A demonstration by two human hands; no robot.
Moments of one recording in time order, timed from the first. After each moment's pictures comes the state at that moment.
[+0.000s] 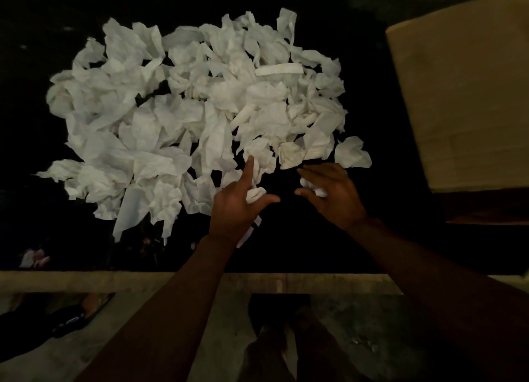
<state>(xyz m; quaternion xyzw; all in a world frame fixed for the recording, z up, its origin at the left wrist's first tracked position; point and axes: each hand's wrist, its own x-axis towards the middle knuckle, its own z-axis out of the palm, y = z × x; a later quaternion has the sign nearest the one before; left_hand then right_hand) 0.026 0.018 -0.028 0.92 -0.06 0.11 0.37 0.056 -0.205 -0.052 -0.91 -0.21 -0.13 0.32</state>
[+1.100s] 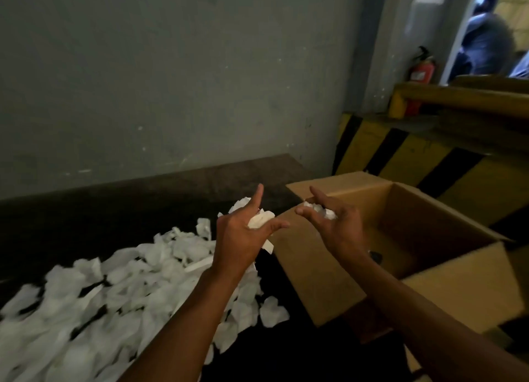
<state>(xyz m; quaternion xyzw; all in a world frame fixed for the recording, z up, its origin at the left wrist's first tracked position) 0.107 -0.123 0.252 0.81 -0.26 0.18 0.50 0.060 -0.298 0.244 -0.81 0.07 -0.33 0.47</state>
